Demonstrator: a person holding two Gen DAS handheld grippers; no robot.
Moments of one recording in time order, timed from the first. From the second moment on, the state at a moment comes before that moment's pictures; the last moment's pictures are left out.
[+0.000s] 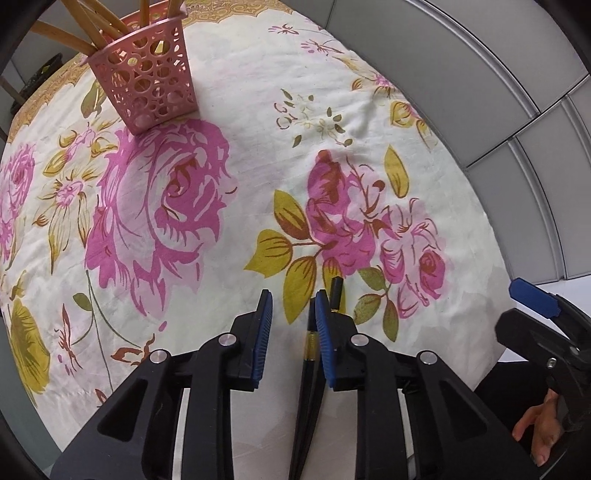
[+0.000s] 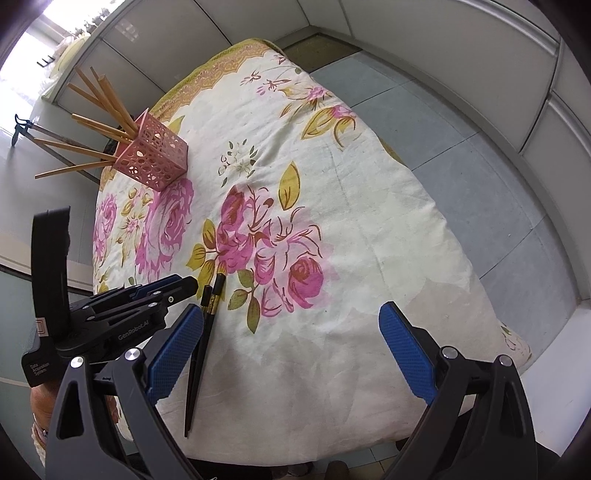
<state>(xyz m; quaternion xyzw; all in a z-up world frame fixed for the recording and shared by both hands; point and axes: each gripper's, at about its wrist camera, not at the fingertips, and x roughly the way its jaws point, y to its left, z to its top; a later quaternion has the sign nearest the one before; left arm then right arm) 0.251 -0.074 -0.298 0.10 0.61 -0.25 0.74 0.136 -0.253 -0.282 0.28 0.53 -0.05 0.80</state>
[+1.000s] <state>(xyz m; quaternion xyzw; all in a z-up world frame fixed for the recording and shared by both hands) 0.246 0.028 -0.247 0.06 0.55 -0.19 0.81 0.211 -0.159 -0.325 0.17 0.58 -0.11 0.79</state>
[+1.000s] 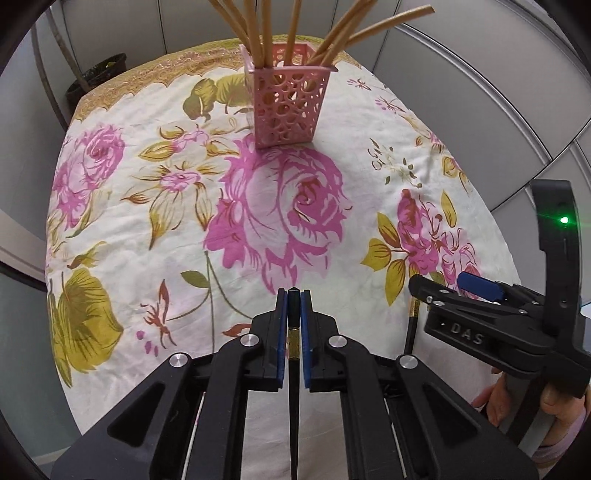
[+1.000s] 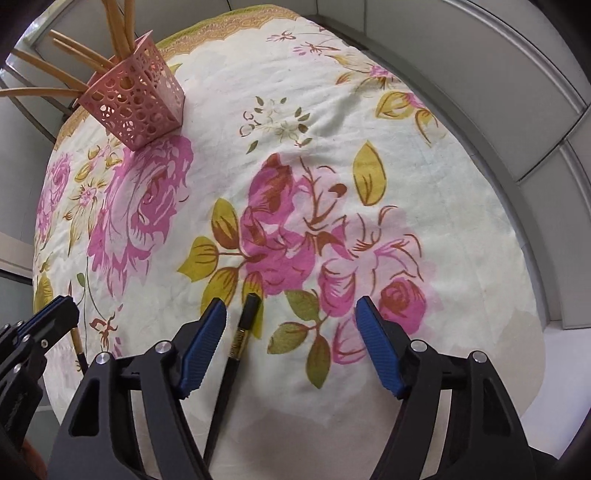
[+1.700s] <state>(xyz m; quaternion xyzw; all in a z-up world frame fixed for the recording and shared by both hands) 0.224 0.020 -0.182 0.05 0.43 -0.17 0.89 0.174 -0.172 -0.261 0.17 0.44 -0.09 0.88</state>
